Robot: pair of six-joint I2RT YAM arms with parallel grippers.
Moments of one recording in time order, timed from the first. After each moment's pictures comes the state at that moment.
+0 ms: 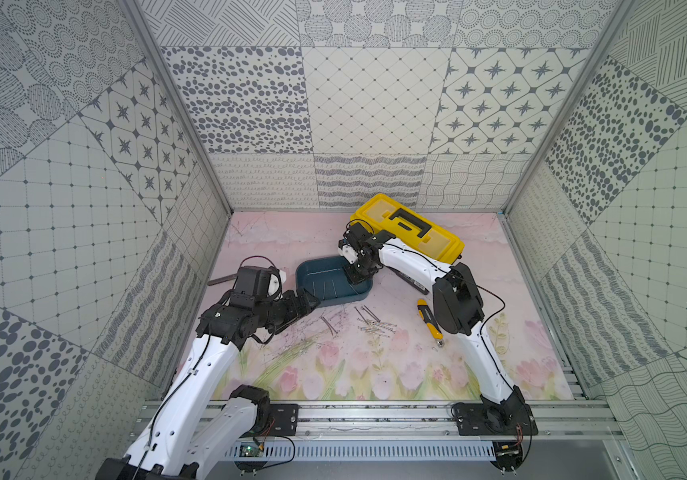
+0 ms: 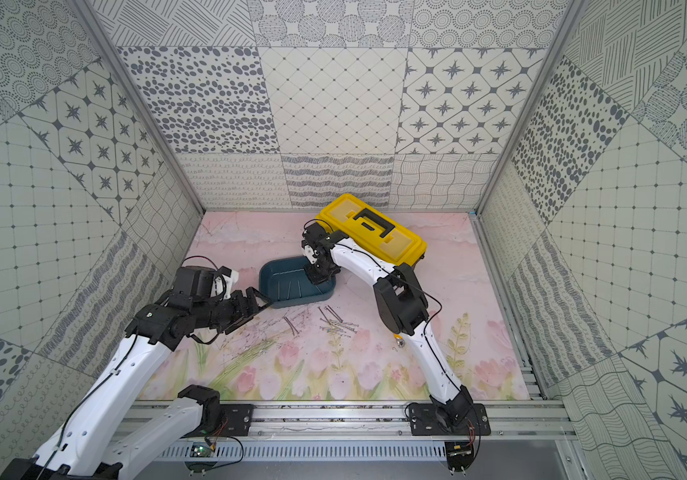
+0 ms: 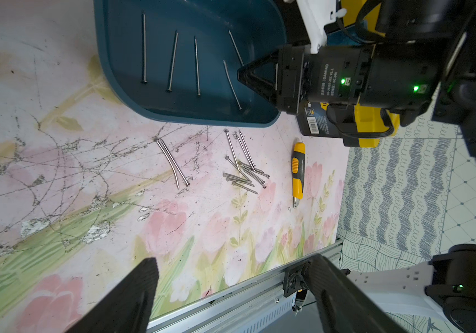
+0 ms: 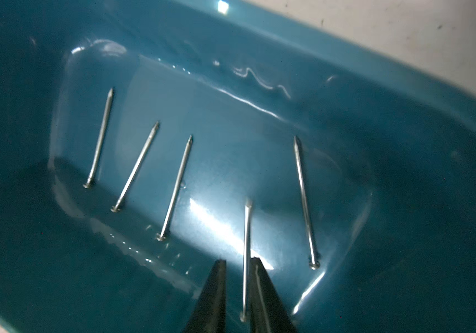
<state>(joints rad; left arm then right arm) -0.18 0.90 0.91 -0.90 0.45 -0.68 0.72 2.36 2.08 -0.96 -0.17 0.15</state>
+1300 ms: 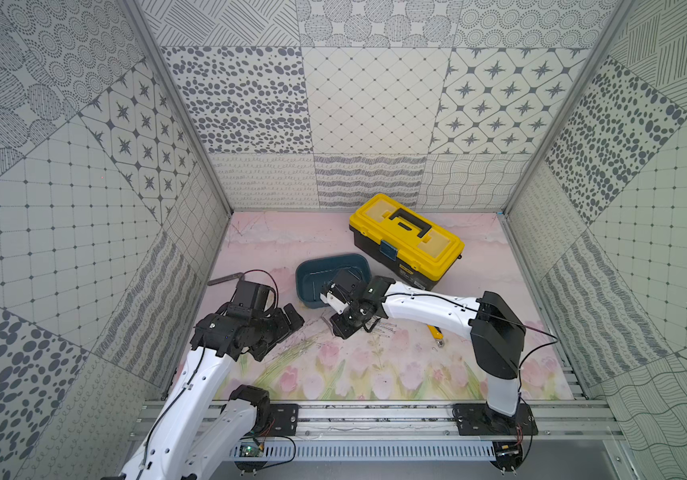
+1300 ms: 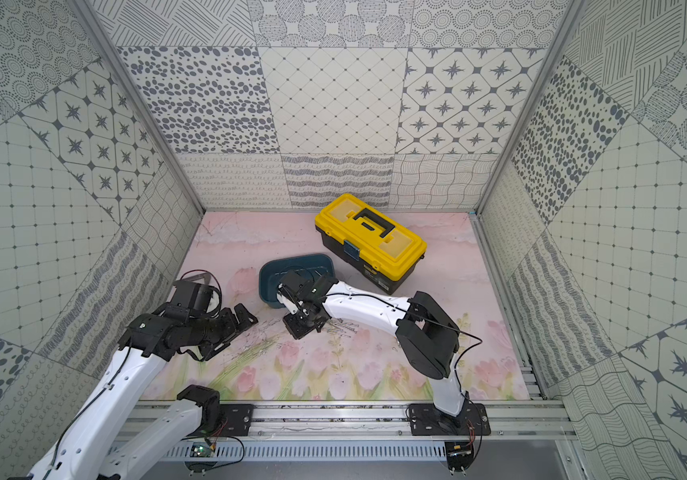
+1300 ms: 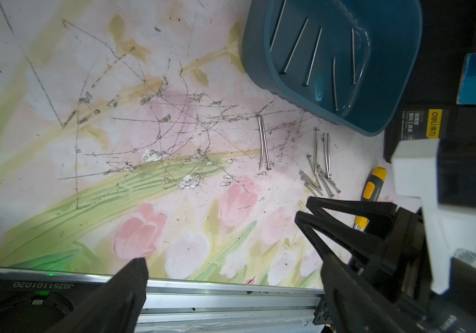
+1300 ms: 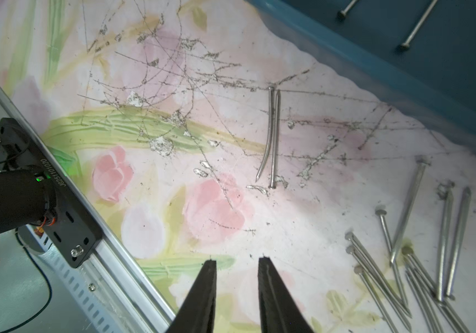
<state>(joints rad) -0.17 0.82 0.87 -1.16 0.22 -0.80 1.05 1.95 1.53 -0.77 -0.17 0.33</state>
